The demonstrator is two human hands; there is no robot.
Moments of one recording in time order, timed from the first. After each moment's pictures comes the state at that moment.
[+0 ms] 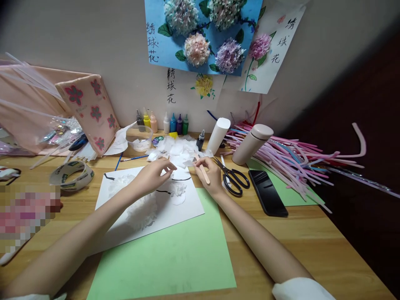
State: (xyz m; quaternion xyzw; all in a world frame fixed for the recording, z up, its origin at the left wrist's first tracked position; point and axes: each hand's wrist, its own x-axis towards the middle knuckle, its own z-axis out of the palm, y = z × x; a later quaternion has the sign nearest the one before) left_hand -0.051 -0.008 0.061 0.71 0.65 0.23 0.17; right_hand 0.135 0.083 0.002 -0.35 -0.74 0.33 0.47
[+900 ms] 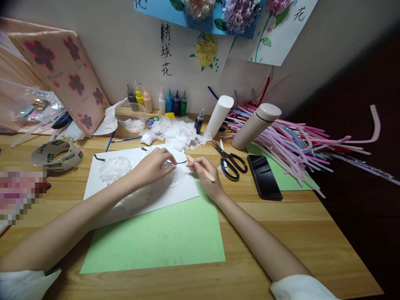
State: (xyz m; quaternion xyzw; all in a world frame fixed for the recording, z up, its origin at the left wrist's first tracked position) left_hand -0.029 -0.010 0.039 0.73 0.64 0.17 0.17; right_hand 0.166 0.042 -0.015 -0.33 -0.69 0.50 0.41
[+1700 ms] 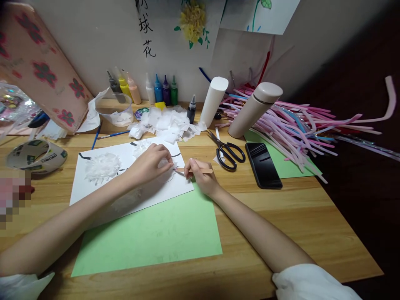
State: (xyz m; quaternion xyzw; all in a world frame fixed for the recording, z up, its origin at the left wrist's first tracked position) left_hand -0.014 0.000 0.025 0.76 0.61 0.16 0.16; right_hand 0.176 0.038 -0.016 -0.32 -0.72 0.52 0.34
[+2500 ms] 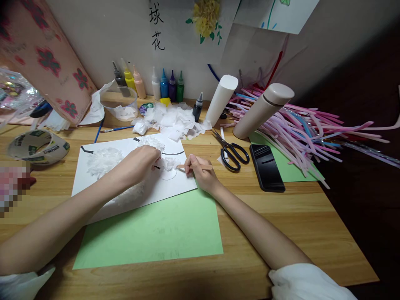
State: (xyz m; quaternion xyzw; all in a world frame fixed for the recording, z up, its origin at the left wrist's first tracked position) left_hand -0.025 -0.016 0.057 0.74 0.66 -0.07 0.11; right_hand 0.165 0.042 -0.017 -0.32 -0.73 0.52 0.32
